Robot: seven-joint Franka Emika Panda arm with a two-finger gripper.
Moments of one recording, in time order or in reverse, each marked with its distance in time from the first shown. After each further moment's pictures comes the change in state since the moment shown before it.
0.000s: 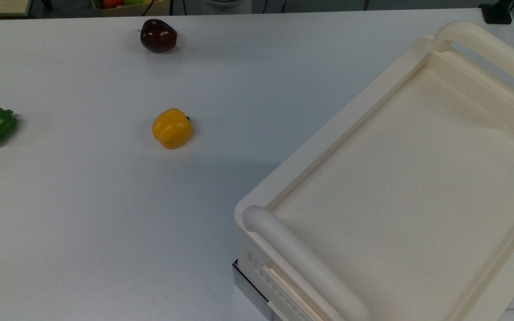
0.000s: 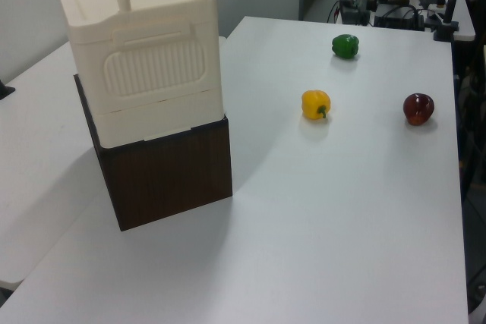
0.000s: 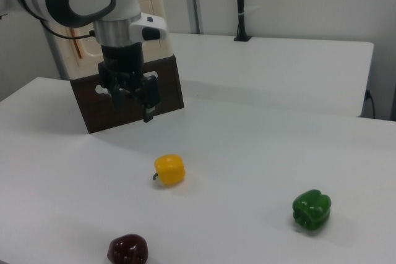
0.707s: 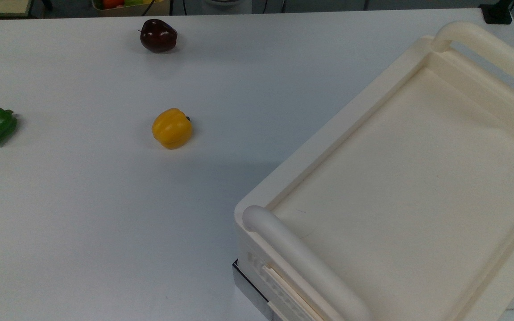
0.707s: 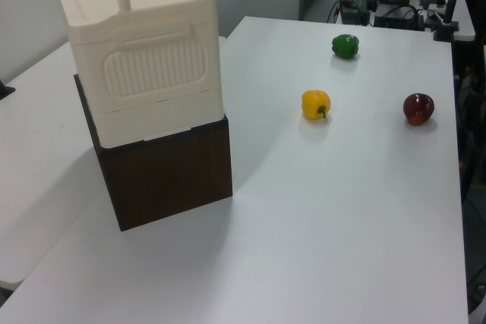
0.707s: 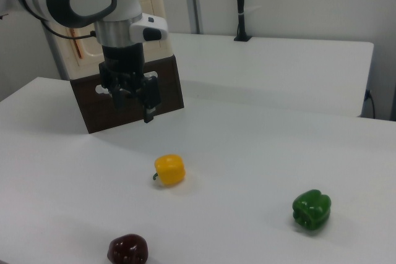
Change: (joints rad) arm -0.005 0.001 0.000 0.000 0.004 0.000 0.000
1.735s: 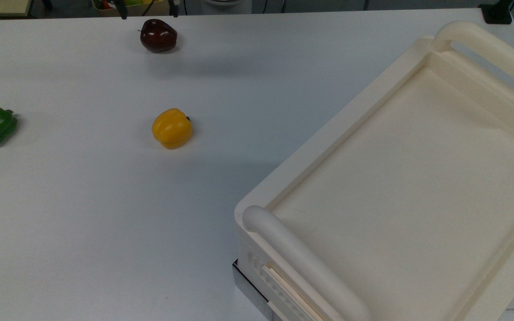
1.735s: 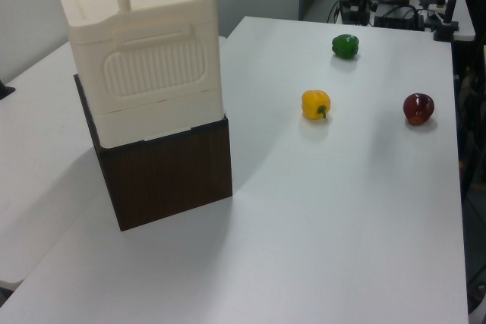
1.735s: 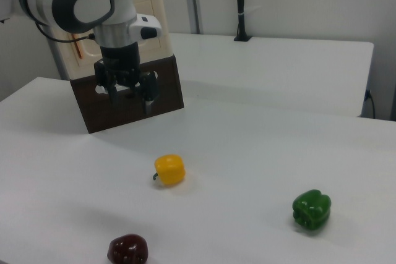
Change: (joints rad) arm 0.186 0.056 -0.106 0.003 0.047 0.109 -0.112
